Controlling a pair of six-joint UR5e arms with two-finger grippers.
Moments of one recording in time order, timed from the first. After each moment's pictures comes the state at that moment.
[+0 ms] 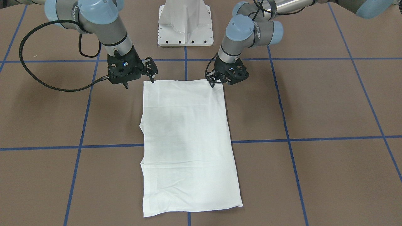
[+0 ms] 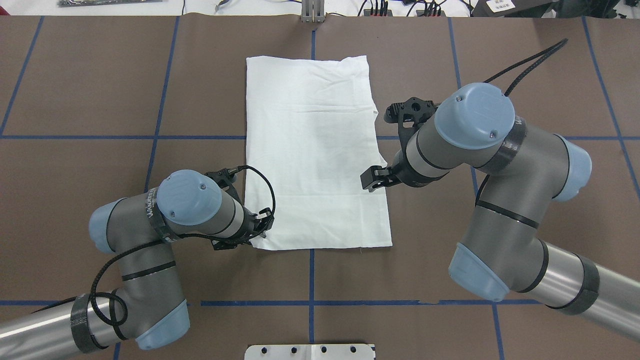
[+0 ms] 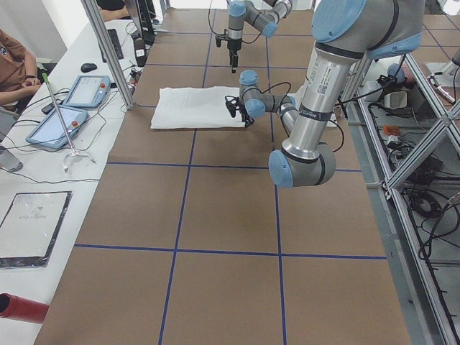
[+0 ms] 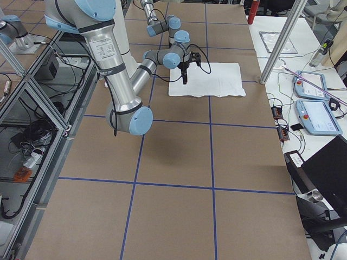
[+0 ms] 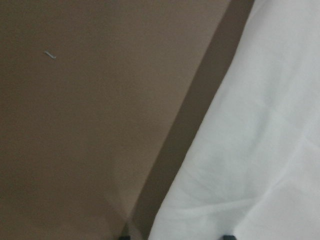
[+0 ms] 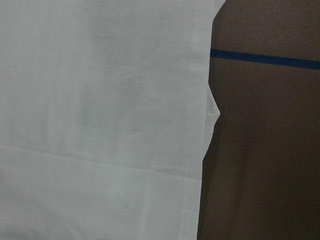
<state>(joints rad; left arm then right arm) -0.41 -2.05 -1.73 -1.85 -1.87 -1.78 0.60 -1.11 1.93 -1.55 1.95 1.02</state>
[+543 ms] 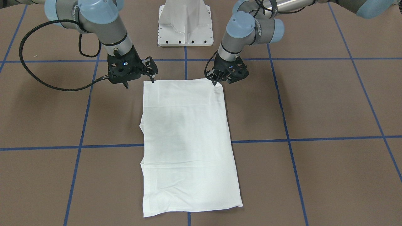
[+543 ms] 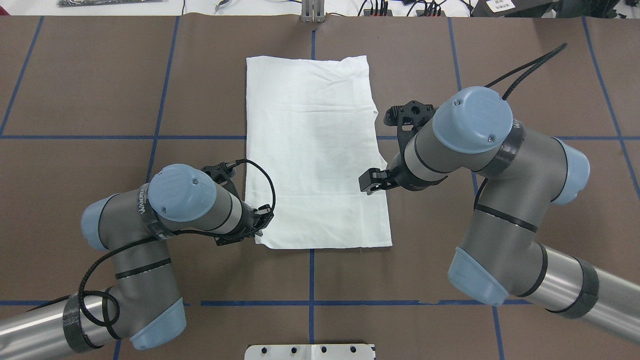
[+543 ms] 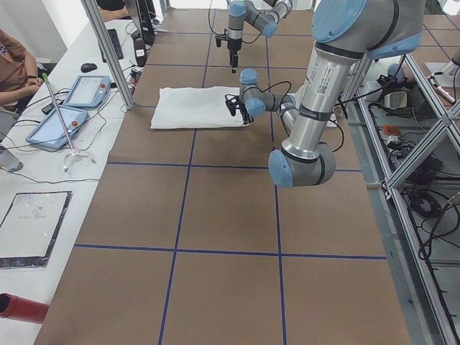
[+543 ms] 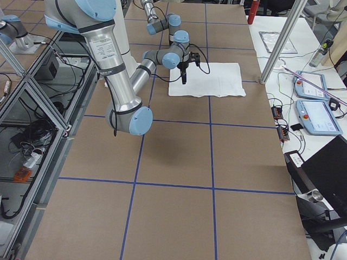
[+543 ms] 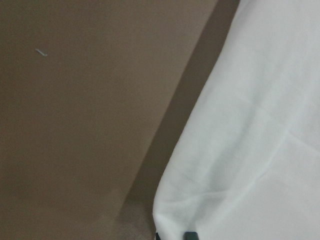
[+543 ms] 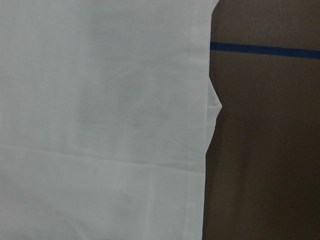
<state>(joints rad) -0.43 -2.05 -1.77 -1.85 -1.87 -1.78 0.58 -1.11 1.93 -1.55 1.95 1.09</state>
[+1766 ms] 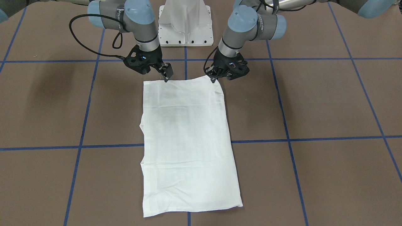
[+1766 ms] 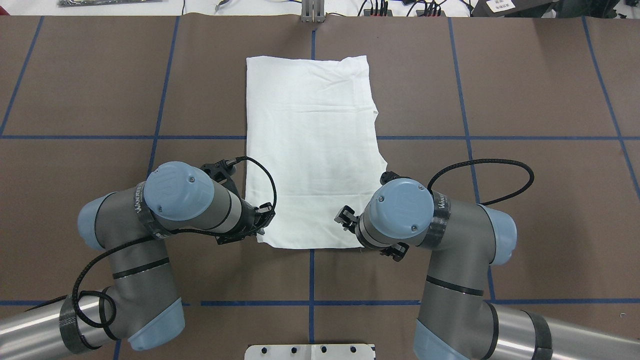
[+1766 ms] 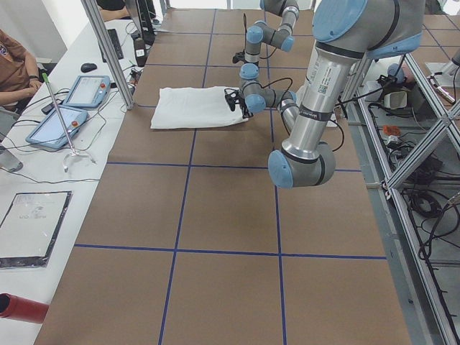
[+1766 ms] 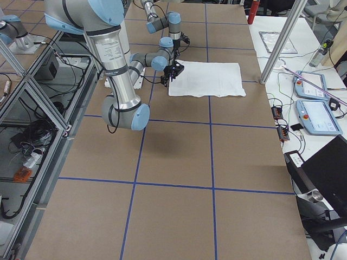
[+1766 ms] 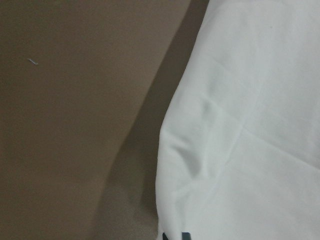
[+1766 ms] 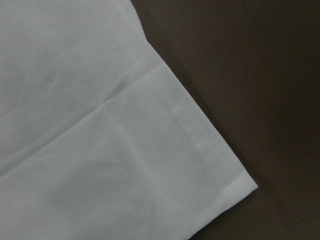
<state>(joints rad) -0.43 -2.05 -1.79 -1.85 -1.87 -1.78 0.36 -1.07 1.83 -1.56 1.76 1.92</state>
